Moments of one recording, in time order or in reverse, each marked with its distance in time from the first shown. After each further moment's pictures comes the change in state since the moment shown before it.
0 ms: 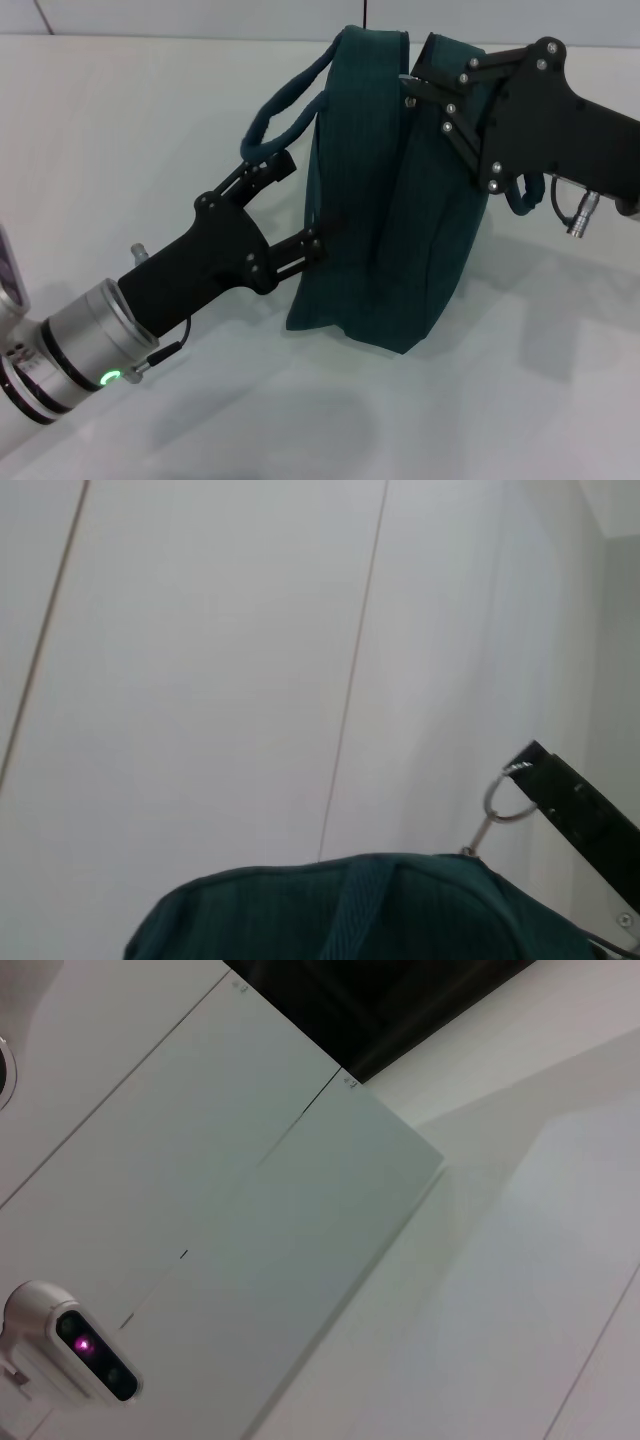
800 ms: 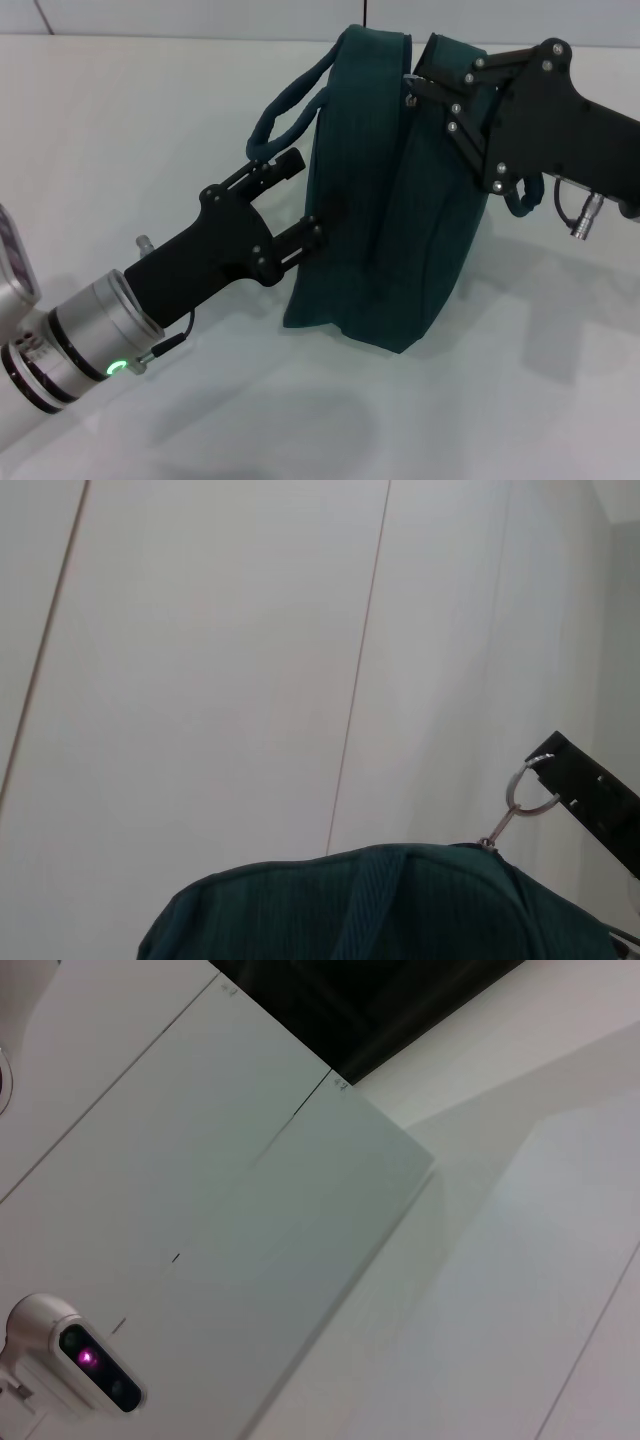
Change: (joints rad) left arm -0.018 0.000 0.002 0.001 -0.006 -0.027 0.006; right arm -0.005 0.000 -0.001 0.012 0.012 -0.010 0.001
